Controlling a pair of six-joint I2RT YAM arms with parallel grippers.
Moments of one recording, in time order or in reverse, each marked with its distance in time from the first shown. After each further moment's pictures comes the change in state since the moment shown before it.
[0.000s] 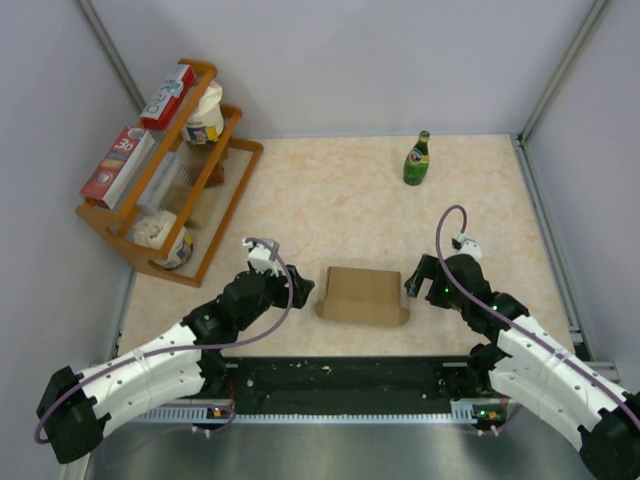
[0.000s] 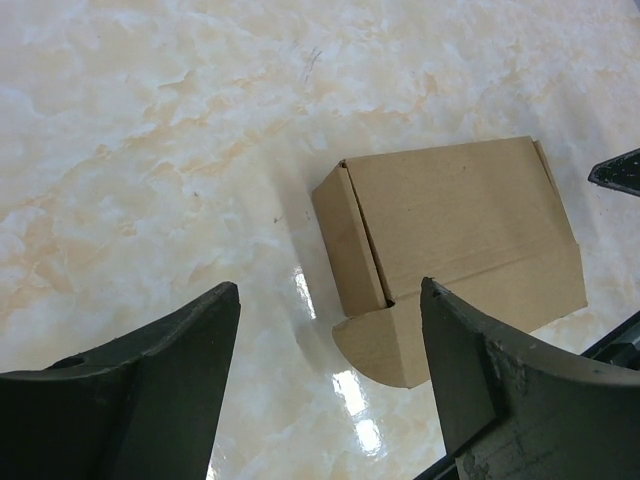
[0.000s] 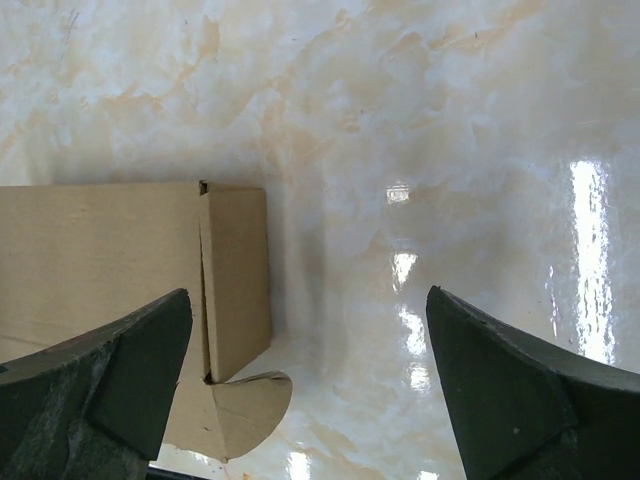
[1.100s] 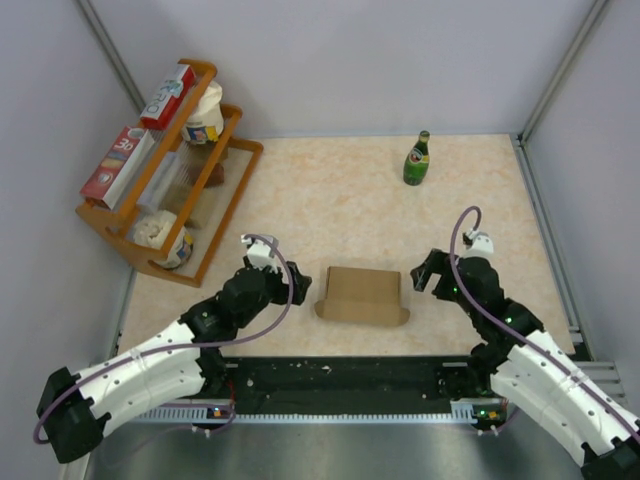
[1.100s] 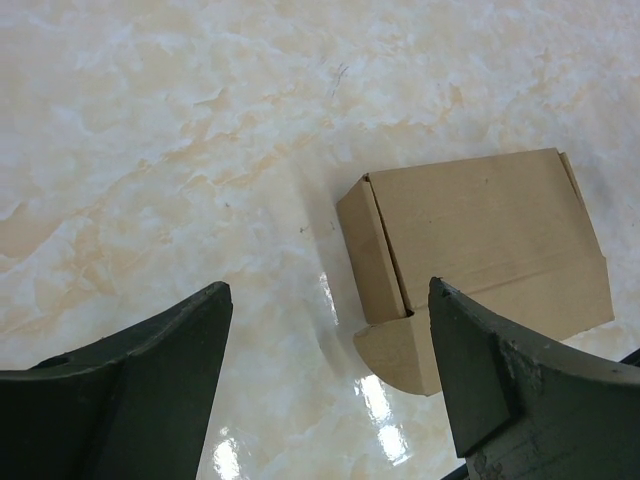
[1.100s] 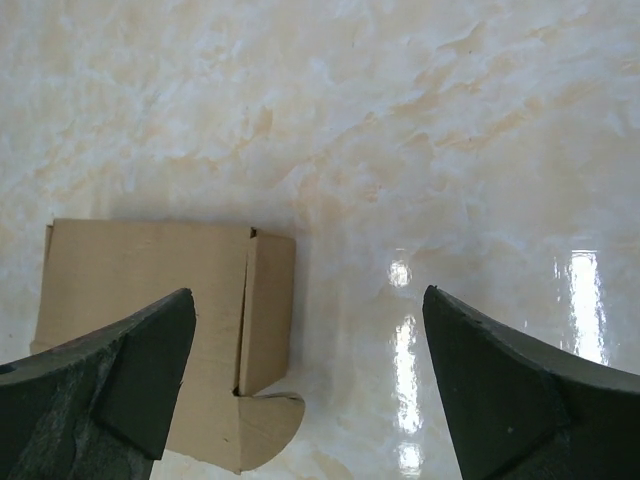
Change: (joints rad) left arm 0.000 -0.005 0.042 -0.061 -0.053 0.034; right arm 0.000 -0.181 0.008 0.028 0.079 -0.083
